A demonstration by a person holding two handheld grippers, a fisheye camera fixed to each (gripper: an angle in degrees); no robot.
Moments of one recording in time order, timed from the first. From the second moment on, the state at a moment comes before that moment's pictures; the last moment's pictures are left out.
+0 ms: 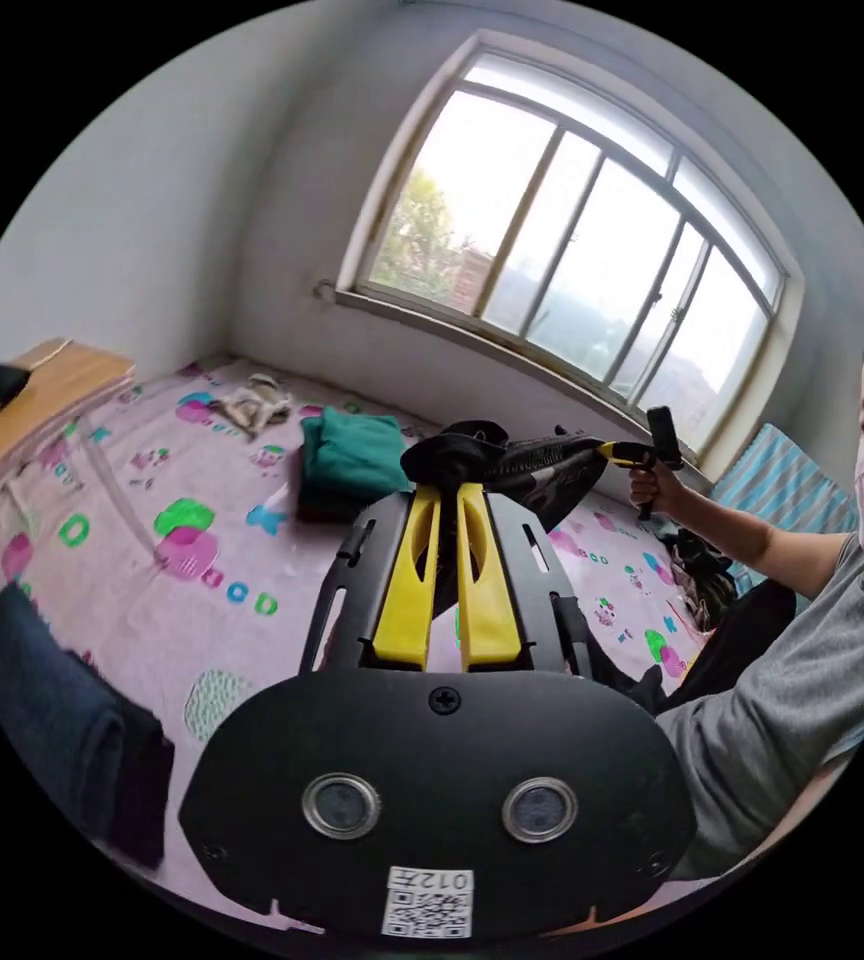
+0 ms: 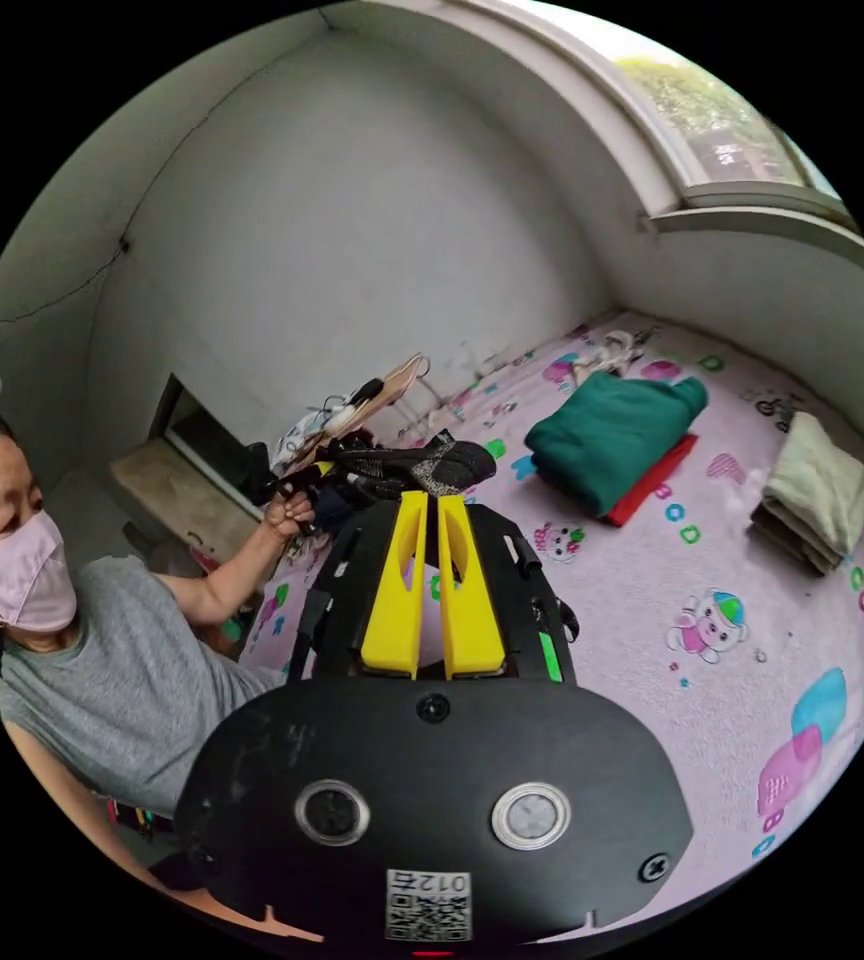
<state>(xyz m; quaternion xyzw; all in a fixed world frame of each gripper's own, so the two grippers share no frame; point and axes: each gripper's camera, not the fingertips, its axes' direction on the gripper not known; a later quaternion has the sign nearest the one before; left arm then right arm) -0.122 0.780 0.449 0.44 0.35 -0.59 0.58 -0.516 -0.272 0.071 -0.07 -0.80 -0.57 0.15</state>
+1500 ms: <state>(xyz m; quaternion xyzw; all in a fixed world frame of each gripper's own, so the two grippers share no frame) -0.197 0.629 0.824 0.16 0.47 -0.53 0.69 -1.012 0.307 0.395 -0.22 -0.59 -0.63 0.46</state>
